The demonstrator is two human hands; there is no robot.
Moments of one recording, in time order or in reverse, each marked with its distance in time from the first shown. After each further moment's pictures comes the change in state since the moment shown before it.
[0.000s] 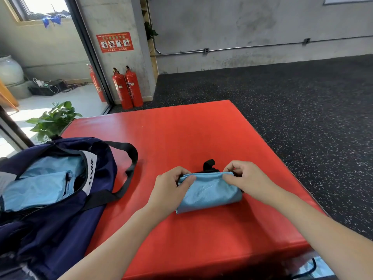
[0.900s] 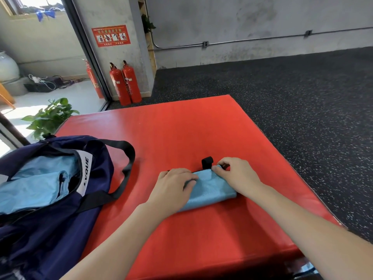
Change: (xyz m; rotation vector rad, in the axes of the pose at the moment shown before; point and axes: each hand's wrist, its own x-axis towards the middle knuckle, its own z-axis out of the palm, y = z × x) left_hand 0.019 -0.022 0.011 0.510 -0.175 0.206; right_hand 0.038 0.012 0.029 -0.338 0.154 0.174
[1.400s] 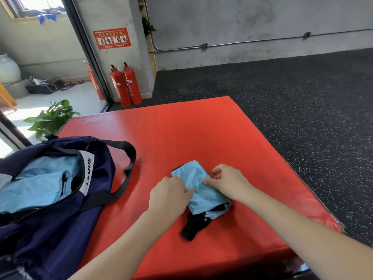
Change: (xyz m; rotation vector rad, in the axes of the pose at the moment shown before) left_hand -0.015 0.029 -0.014 0.225 -0.104 -0.418; right_hand -0.020 -0.022 0.011 0.094 -0.182 0.111
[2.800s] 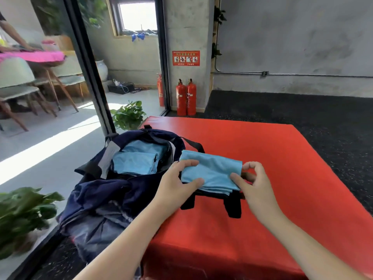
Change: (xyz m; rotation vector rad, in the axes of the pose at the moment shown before) left_hand -0.093 -0.136 -0.089 -0.899 0.337 -0.022; right_hand -0.070 -0.114 0.068 0.748 0.103 -0.387
